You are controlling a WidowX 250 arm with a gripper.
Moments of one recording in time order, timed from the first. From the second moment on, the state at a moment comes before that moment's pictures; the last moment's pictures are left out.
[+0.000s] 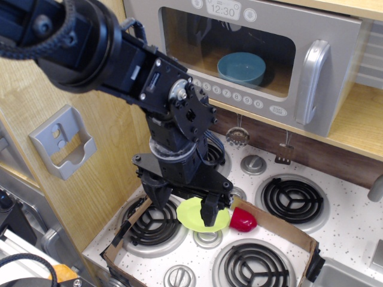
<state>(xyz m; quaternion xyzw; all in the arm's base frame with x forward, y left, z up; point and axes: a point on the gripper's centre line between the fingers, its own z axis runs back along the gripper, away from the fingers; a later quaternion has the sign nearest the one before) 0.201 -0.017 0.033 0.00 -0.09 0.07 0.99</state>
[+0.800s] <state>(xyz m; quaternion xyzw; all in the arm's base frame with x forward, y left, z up) 0.221 -0.059 0.064 0.01 -0.10 0.06 0.99</state>
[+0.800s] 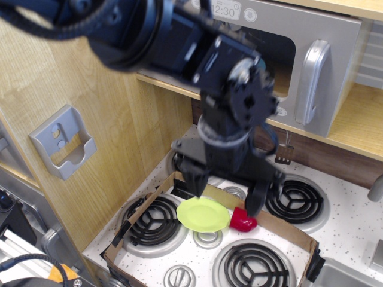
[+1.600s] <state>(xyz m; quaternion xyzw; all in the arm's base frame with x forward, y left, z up) 0.321 -0.084 0.097 0.02 -0.13 0.00 0.99</state>
